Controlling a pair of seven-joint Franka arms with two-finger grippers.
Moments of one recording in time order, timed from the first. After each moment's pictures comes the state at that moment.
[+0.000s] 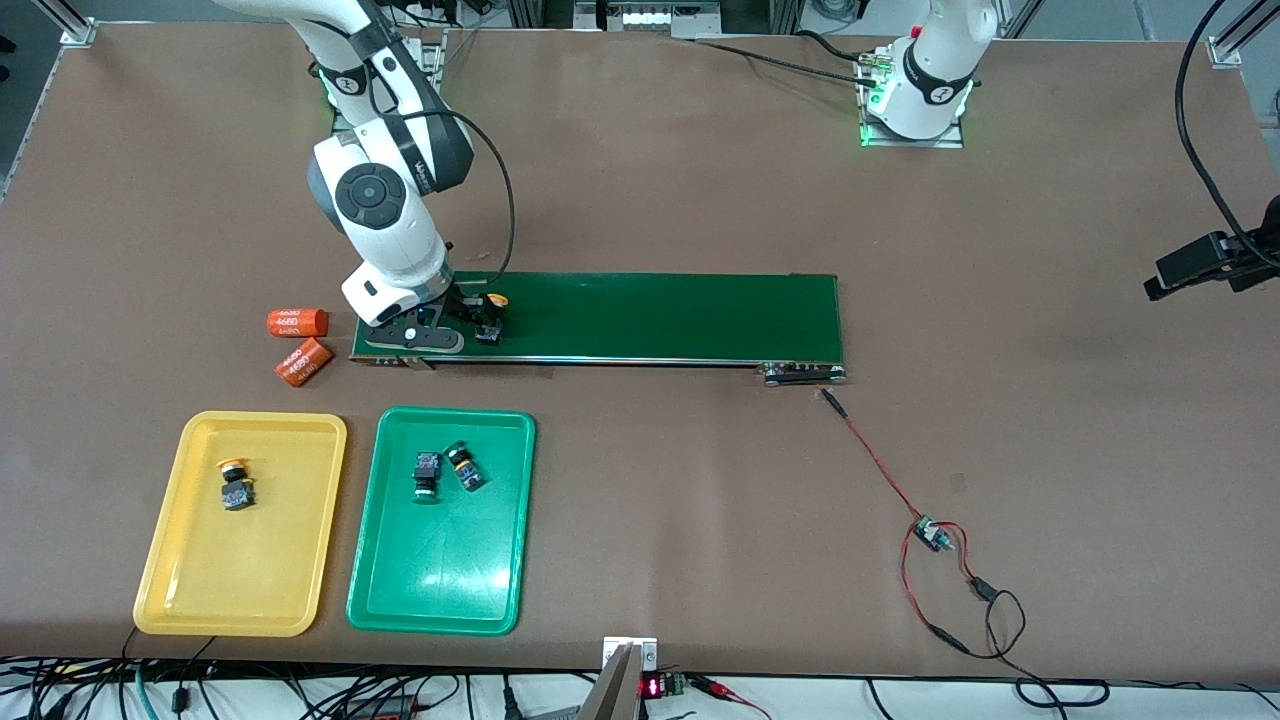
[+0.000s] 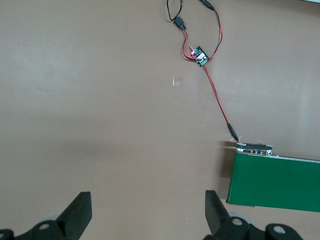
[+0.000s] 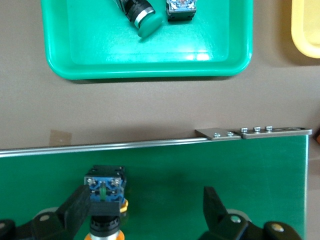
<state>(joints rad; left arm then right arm) 0.14 0.10 -0.03 -1.49 -0.05 1.59 -0.03 0.34 0.27 0.11 -2.10 -0.15 2.38 0.62</state>
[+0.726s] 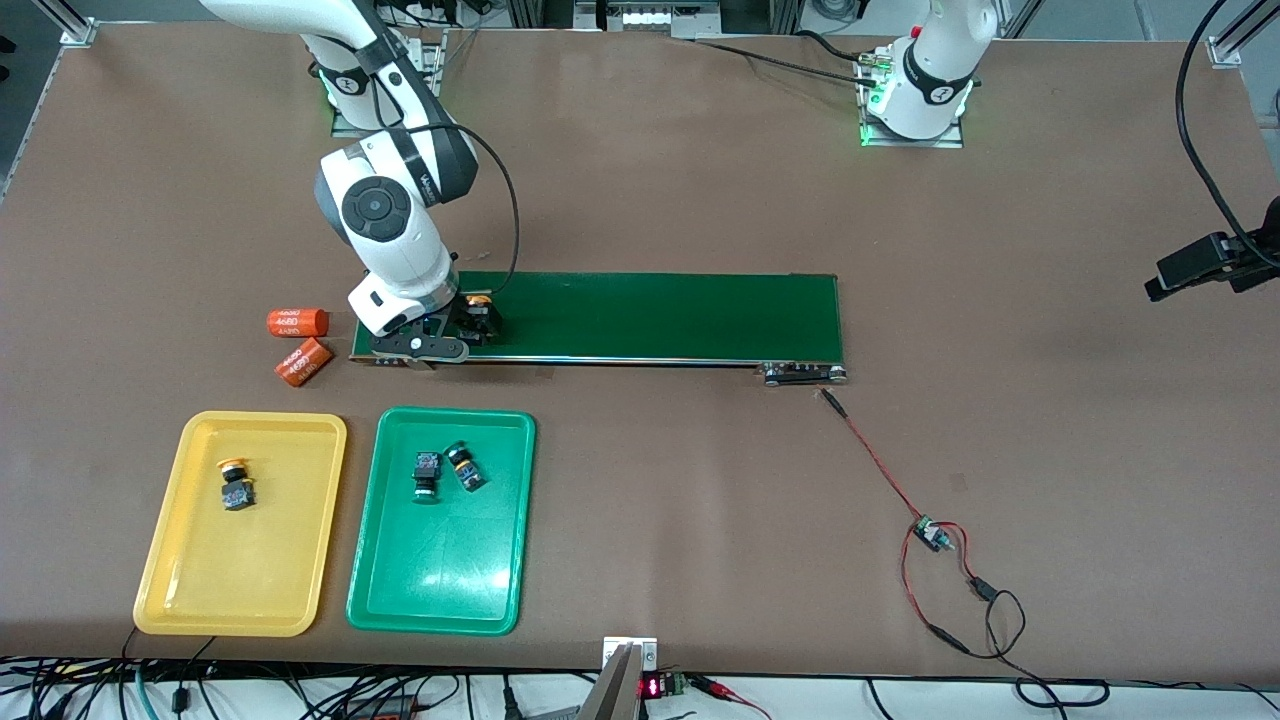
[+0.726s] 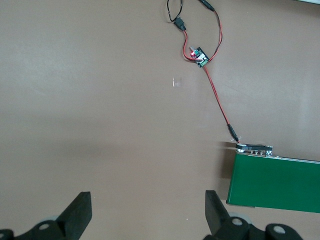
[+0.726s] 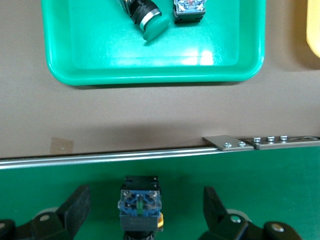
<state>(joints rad) 0.14 0.10 -0.03 -1.49 -0.05 1.60 -0.03 0.34 0.31 0.11 -2.08 -0.15 2.41 0.62</state>
